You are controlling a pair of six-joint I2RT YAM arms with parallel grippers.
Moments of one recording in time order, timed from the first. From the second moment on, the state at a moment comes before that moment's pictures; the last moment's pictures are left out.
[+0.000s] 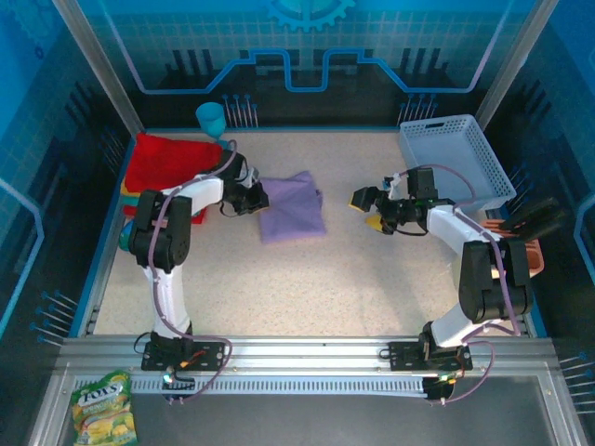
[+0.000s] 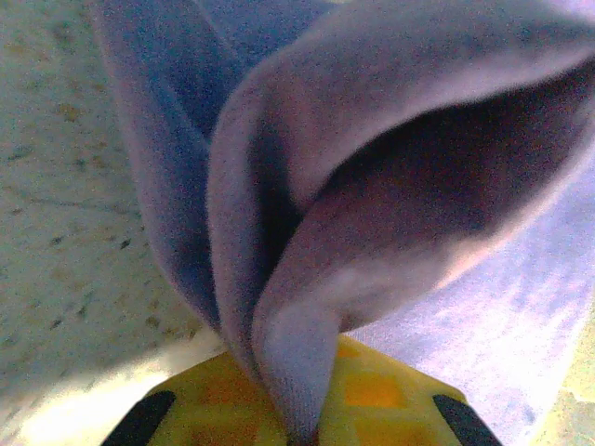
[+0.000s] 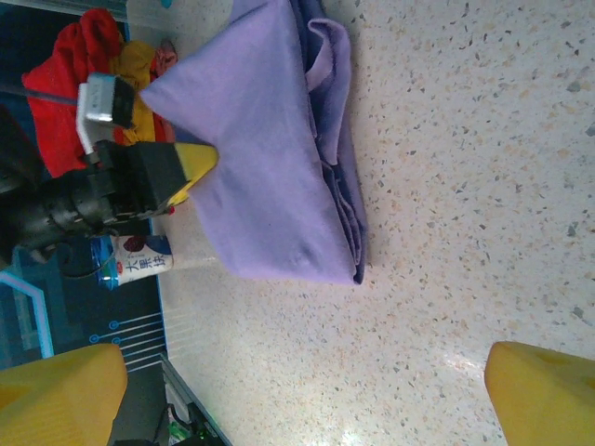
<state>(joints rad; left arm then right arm) -0.16 2.01 1.35 -0.46 0.46 -0.45 0.08 1.56 0.92 -0.28 -0.79 0.63</state>
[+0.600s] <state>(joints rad) -0.15 1.75 1.52 -0.83 0.30 -0.34 0.07 1.53 0.86 -0.26 -0.84 0.63</state>
